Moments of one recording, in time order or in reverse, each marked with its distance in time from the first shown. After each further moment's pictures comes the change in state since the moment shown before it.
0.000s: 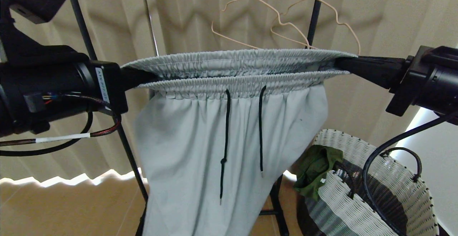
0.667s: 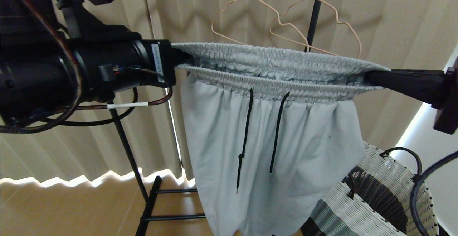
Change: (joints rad) left arm -0.043 0.185 -0.139 -0.127 -0.004 -0.001; right arm -0.028 -0.134 -0.032 0.294 0.008 -0.003
